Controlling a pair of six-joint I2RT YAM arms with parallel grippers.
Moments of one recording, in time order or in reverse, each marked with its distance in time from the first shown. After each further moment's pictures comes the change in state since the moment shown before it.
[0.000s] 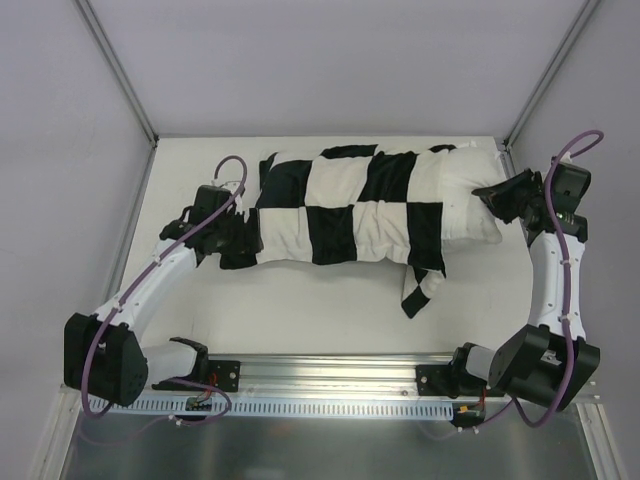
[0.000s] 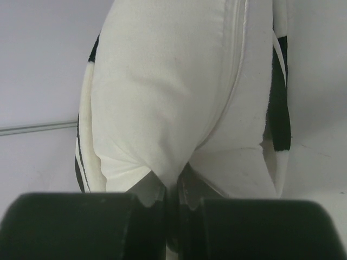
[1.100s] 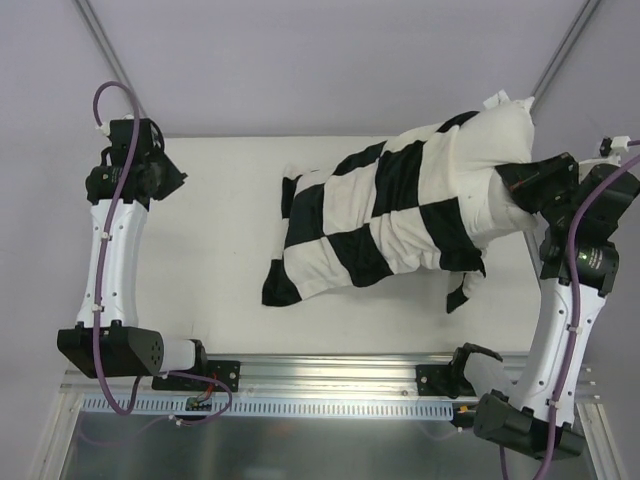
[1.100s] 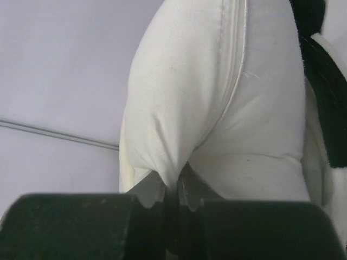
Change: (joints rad) left arm 0.348 0.099 0.647 -0.370 -0.192 -0.280; right arm 0.006 -0.254 0.194 -0.066 0.040 0.045
